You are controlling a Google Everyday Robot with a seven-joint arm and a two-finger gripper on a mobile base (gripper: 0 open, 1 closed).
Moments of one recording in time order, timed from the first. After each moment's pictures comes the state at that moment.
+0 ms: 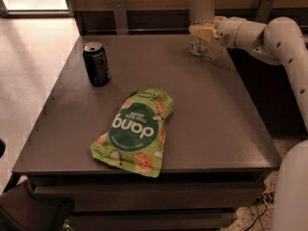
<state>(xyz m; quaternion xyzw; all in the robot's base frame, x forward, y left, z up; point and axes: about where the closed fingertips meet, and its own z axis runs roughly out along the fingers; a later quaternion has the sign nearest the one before) 0.837 -0.186 0.908 -0.31 0.67 0.21 0.63</state>
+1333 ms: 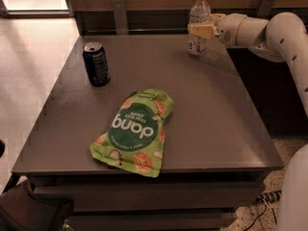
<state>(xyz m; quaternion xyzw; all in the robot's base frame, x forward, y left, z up) 0.823 -0.182 0.923 -0.32 0.67 0.22 0.63</state>
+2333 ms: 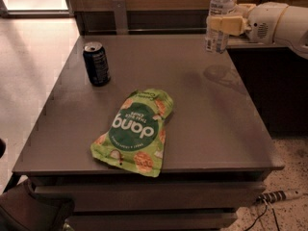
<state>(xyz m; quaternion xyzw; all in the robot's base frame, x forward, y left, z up) 0.698 -0.199 0.998 -0.32 0.67 0.23 0.63</state>
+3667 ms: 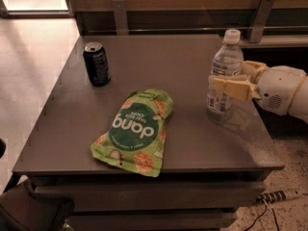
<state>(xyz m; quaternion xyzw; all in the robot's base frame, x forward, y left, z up) 0.535 -0.180 0.930 -0.31 0.69 0.22 0.61</state>
